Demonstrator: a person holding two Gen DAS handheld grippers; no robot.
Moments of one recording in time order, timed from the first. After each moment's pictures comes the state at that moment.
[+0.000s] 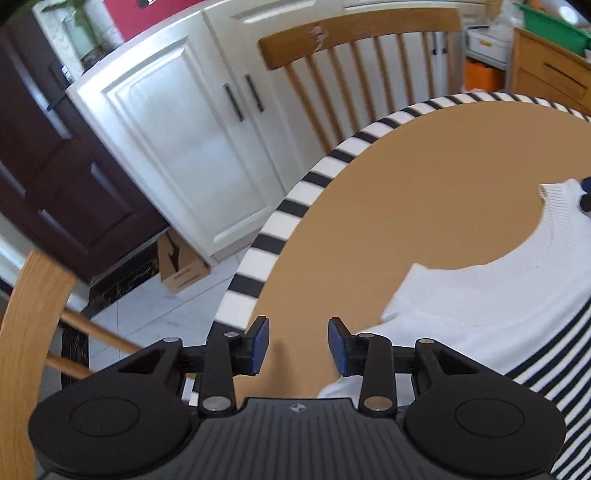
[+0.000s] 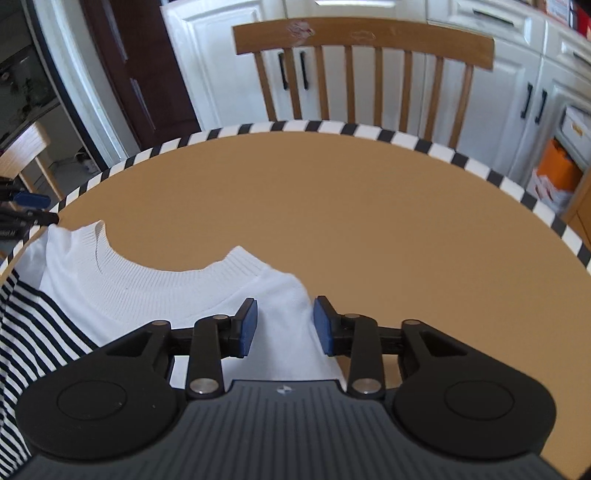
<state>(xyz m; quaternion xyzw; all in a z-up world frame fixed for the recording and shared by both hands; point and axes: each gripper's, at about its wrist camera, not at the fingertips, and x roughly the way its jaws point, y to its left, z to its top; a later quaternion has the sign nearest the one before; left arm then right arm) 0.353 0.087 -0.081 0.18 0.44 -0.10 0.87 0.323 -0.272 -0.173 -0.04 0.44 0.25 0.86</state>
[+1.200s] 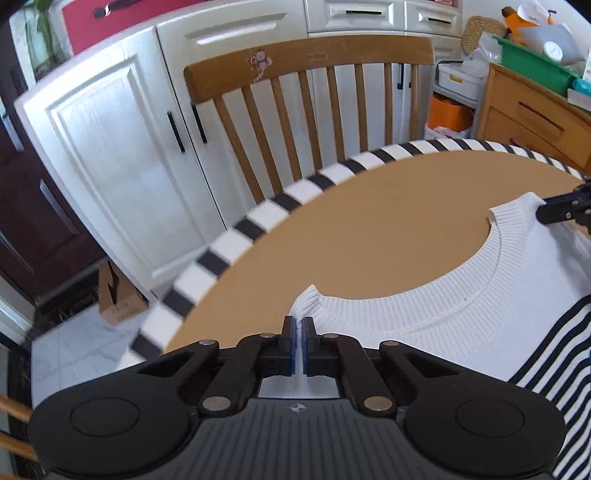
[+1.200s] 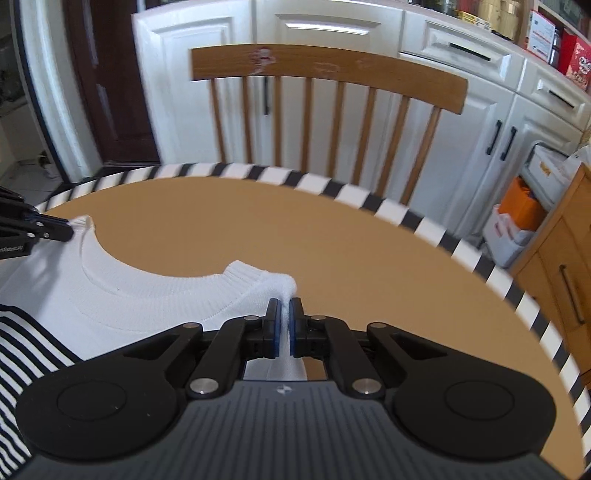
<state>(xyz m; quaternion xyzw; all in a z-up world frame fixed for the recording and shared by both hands) 0.448 -0.006 -0.124 0.17 0.41 -0.15 0.88 0.395 -0.278 -0.160 -0.08 0.41 0.18 0.89</state>
